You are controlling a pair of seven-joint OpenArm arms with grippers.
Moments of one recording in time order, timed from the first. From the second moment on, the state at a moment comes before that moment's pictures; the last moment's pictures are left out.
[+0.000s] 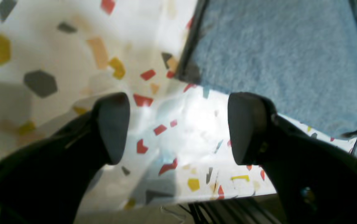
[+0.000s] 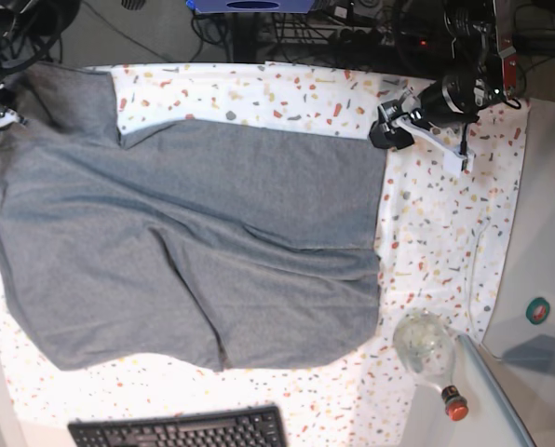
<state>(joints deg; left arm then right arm) 19.9 -11.3 -16.1 85.5 -39.0 -8.4 48.9 -12.3 5.6 49.9 81.0 14.5 25.0 -53.1</state>
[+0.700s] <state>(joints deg) 14.4 -8.9 -11.8 81.3 -40.2 -8.9 46.8 -12.3 5.5 49.9 81.0 14.5 25.0 -53.1</state>
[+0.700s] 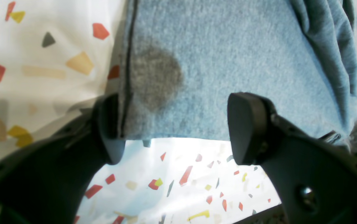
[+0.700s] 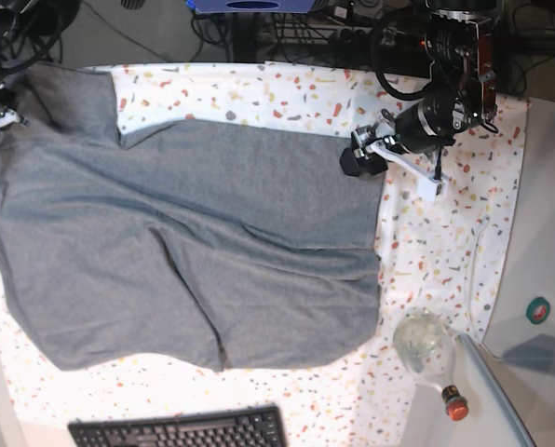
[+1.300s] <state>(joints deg) 13.6 -9.2 -11.8 79.7 -38.7 -7.9 48.4 -12.4 5.4 49.9 81.5 14.5 25.0 -53.5</state>
